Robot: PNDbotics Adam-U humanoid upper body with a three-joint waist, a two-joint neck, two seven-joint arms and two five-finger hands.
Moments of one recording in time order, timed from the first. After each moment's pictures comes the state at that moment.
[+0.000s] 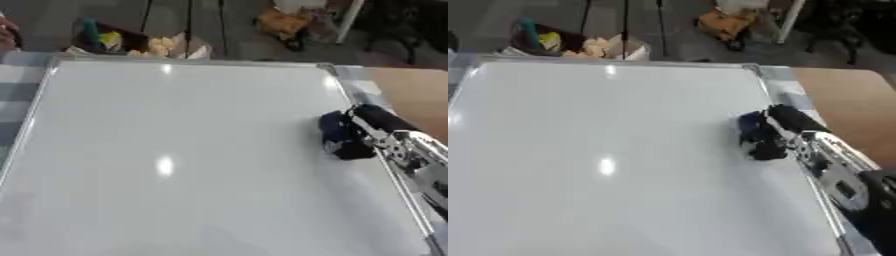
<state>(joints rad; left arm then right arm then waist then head) -0.43 0.11 0.05 -1.98 0.11 -0.37 -0.20 -0.36 -0.93 0.06 -1.60 0.61 0.33 0.27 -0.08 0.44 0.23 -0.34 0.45</state>
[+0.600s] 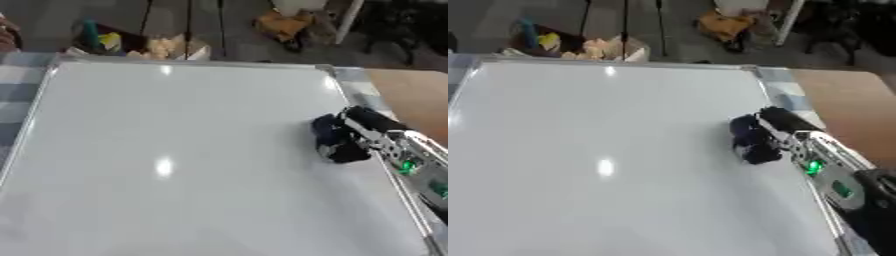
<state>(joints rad) -0.43 0.11 0.05 -1.98 0.11 -0.37 -0.20 -0.37 -0.93 0.09 -1.64 0.59 0.33 0.32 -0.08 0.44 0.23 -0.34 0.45</state>
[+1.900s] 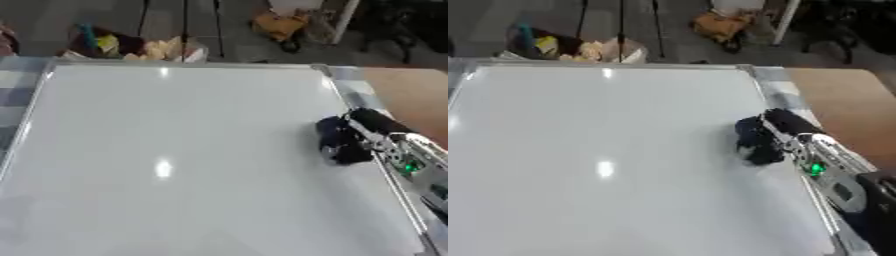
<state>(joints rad) -0.43 0.11 0.05 -1.98 0.11 -0.37 -0.20 -0.34 -0.94 0.05 -1.61 0.61 0.36 0.29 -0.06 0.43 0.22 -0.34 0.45</state>
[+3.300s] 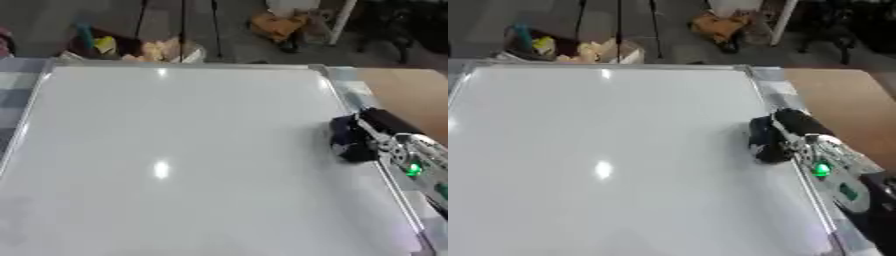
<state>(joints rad) -0.43 0.11 0.05 -1.98 0.11 -0.37 -0.20 -0.34 -0.94 0.04 -1.58 0.64 0.37 0.28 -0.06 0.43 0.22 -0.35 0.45</state>
